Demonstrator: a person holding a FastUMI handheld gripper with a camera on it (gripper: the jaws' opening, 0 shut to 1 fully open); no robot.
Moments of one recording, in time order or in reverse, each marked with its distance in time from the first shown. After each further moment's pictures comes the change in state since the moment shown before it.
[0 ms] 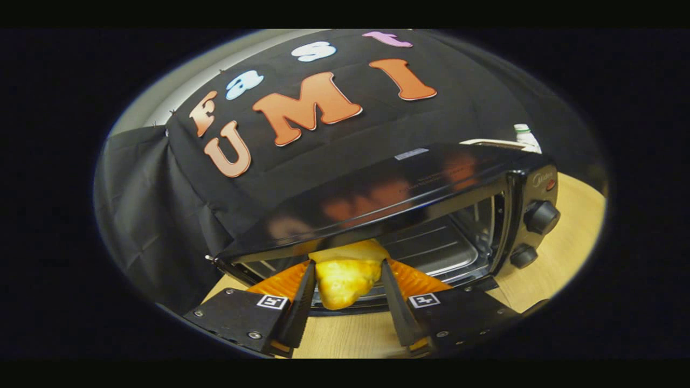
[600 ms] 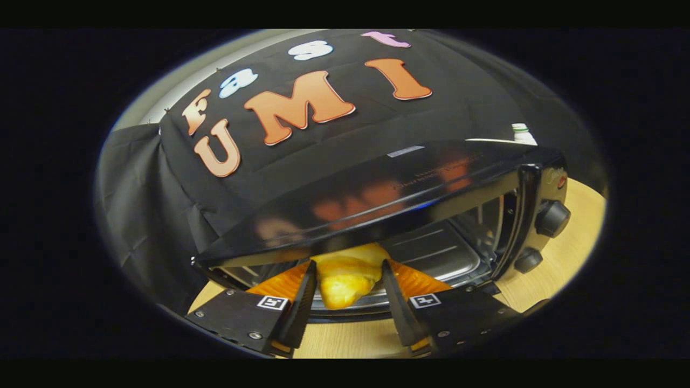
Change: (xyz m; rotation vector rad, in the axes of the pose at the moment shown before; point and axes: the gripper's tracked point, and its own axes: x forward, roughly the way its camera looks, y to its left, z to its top) arm 0.028 -0.014 0.008 -0.044 -0.030 -0.069
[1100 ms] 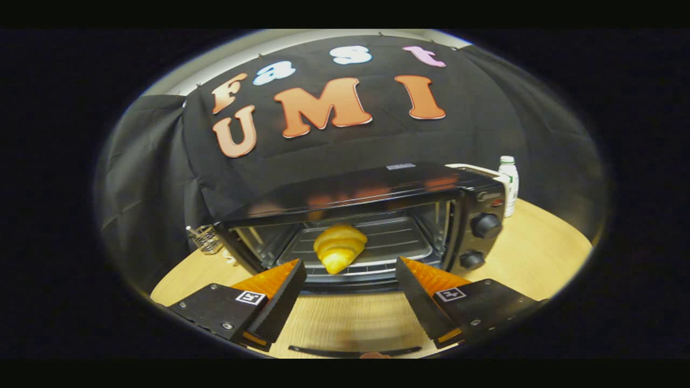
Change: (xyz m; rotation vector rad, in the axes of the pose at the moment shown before) arm -0.108 -0.009 -0.015 -0.212 -0.028 -0.045
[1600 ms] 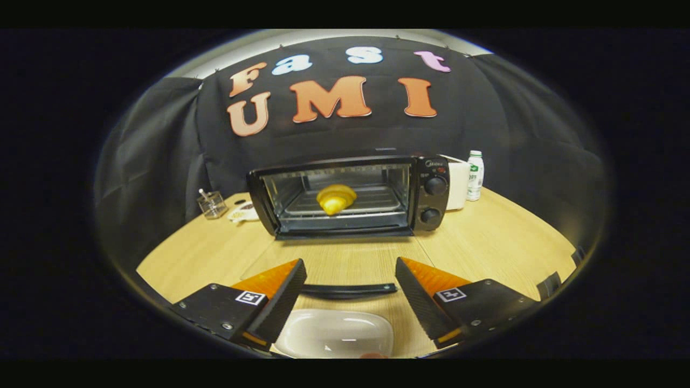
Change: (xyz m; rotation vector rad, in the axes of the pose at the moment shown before) arm -0.087 -0.011 -0.077 -0.108 0.118 -0.064
